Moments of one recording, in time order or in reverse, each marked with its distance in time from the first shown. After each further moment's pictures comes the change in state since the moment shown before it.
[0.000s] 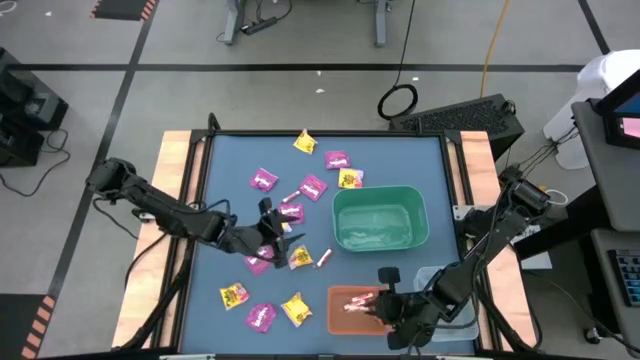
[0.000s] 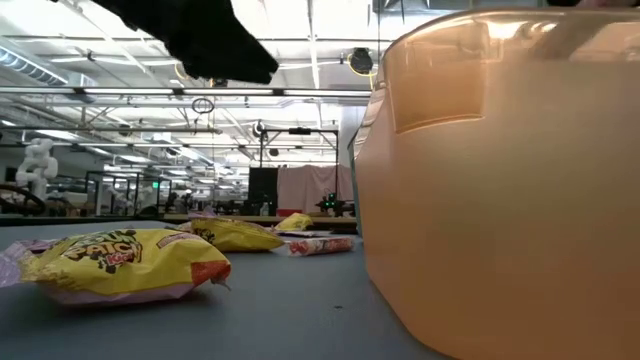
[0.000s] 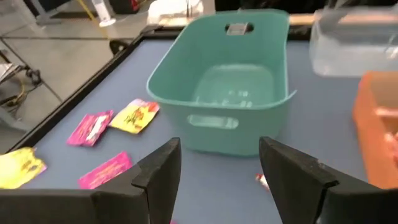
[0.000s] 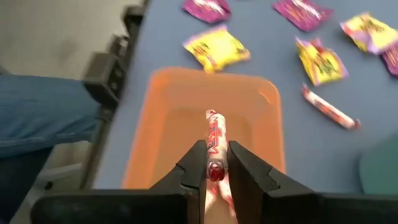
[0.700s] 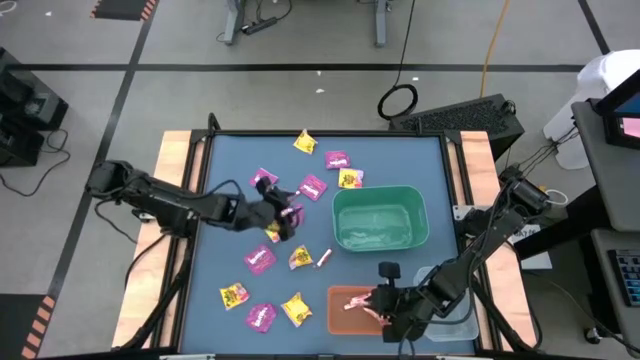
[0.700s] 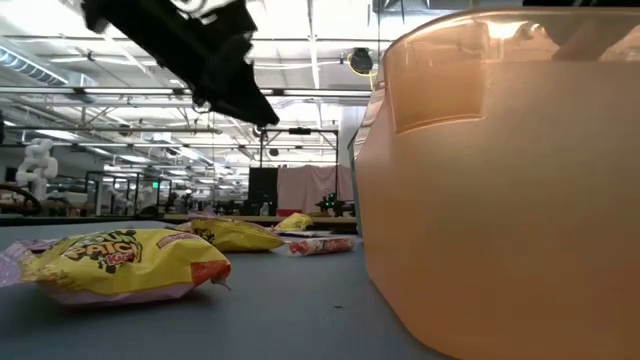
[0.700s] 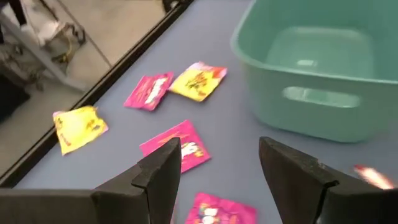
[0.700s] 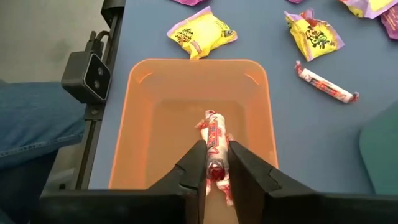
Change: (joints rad) left arm 0.253 0.000 0.000 -0.130 0.078 -0.003; right arm -0.035 0.001 0.000 -0.040 -0.045 0.096
